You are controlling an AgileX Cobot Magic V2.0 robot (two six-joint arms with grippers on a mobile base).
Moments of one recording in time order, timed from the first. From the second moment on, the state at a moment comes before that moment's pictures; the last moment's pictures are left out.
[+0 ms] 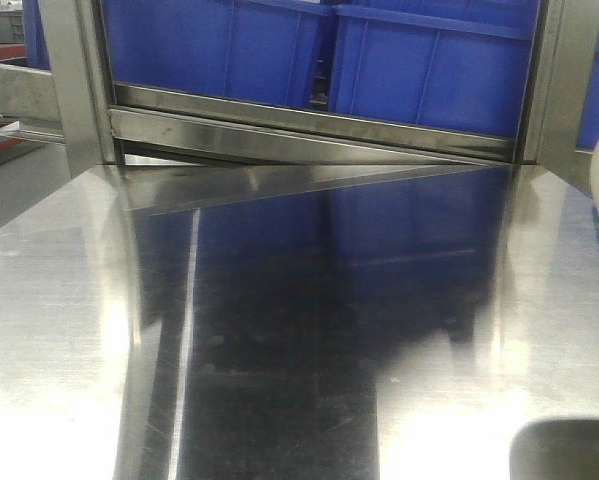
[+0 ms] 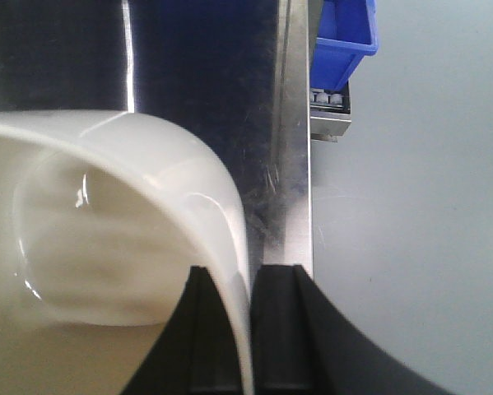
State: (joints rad) left arm -0.02 -0.01 0.01 -0.07 0.08 0.10; right arm 0.08 0.62 -0.68 -0.05 0.87 0.15
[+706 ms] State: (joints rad) left arm -0.02 -0.01 0.01 -0.07 0.08 0.10; right arm 0.08 0.62 -0.68 -0.05 0.87 0.15
